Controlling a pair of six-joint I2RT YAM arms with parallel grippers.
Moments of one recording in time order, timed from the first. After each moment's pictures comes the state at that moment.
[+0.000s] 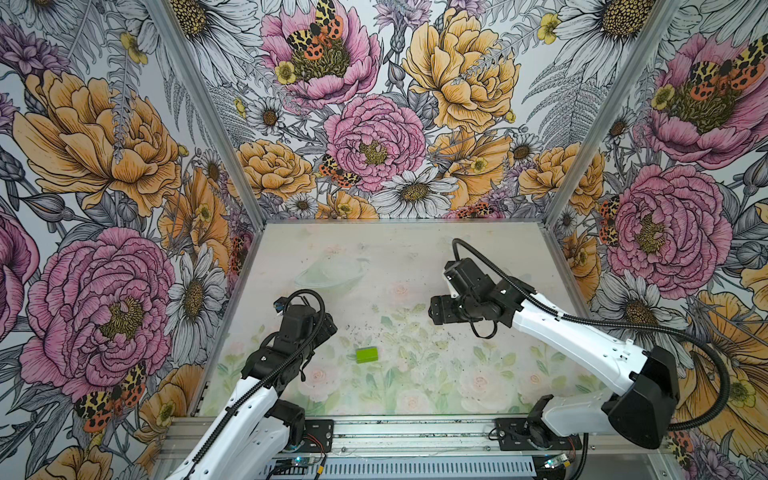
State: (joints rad) left arm -0.30 0.72 0.53 -0.62 -0.16 -0.86; right arm 0.79 1.40 1.19 -0.87 0.01 0.58
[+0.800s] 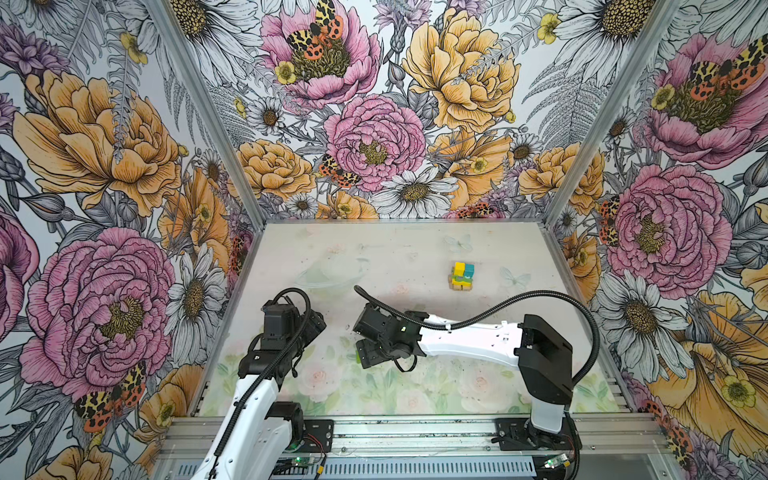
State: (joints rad) left arm -0.04 0.72 0.46 -0.51 0.07 -0.80; right arm 1.16 1.91 1.45 -0.71 0.07 0.76
